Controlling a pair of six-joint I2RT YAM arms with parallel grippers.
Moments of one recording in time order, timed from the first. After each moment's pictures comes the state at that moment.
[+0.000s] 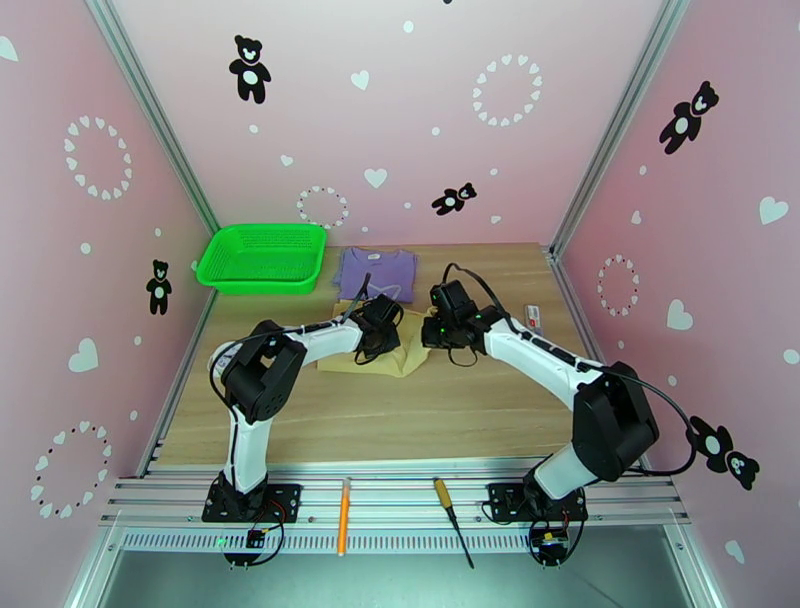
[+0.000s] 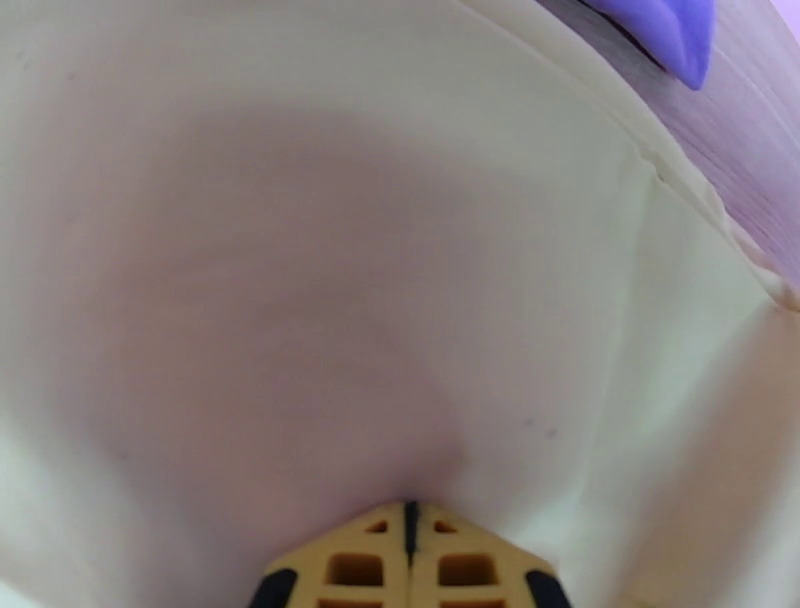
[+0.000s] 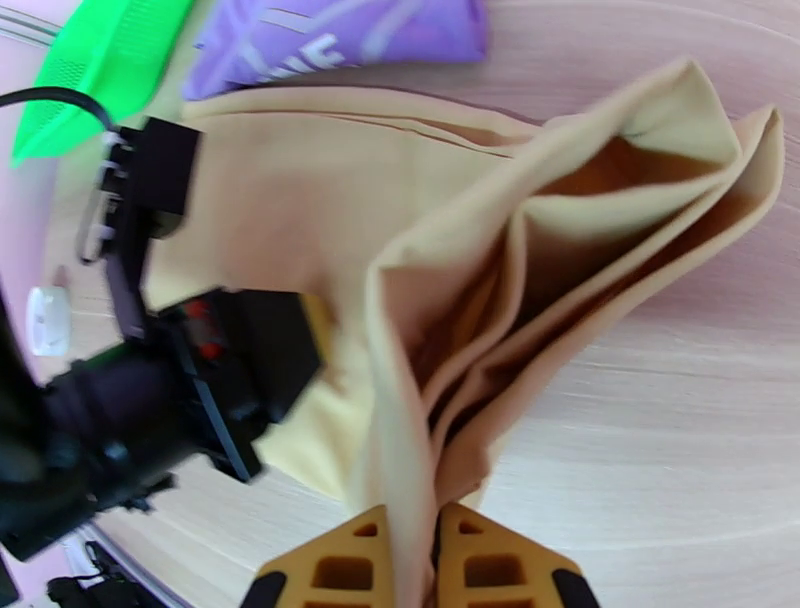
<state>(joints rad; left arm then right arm) -0.66 2.04 1.34 -0.39 -0.06 -0.91 0.56 1.57 1.14 -0.58 -0.04 0.52</state>
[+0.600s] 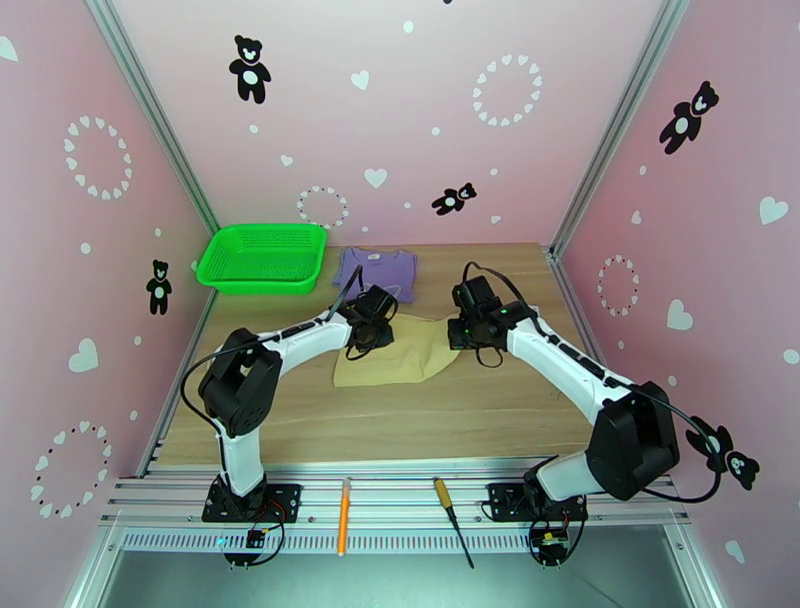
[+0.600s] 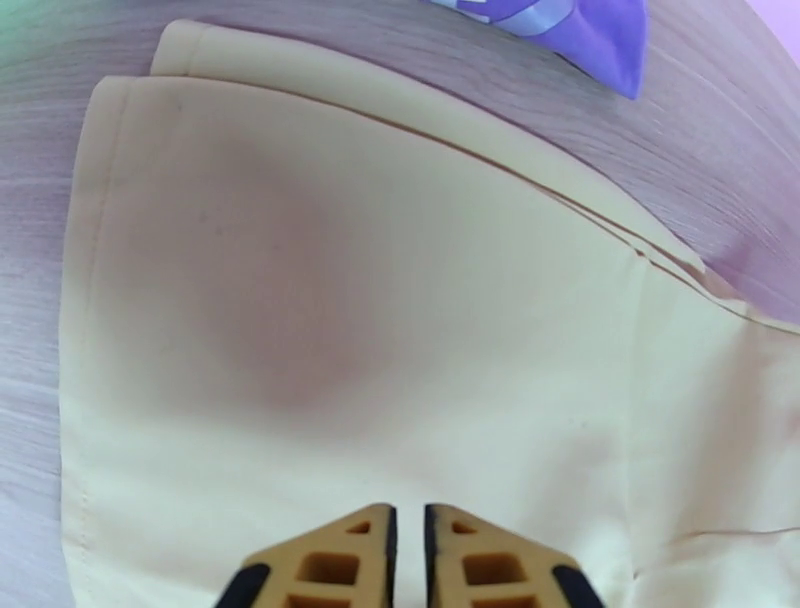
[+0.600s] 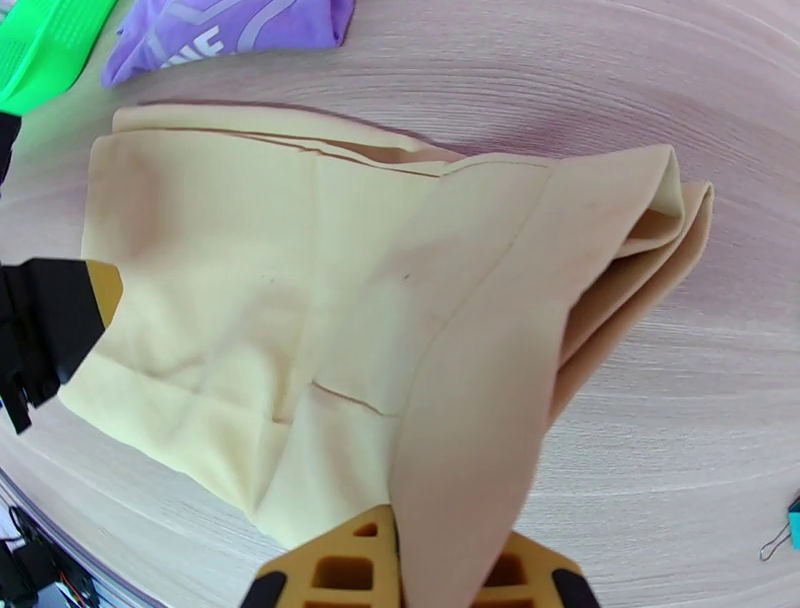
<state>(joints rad) -0.65 1.91 1.35 -0.53 -0.08 -0.85 0.45 1.47 1.14 -0.75 0.00 0.29</state>
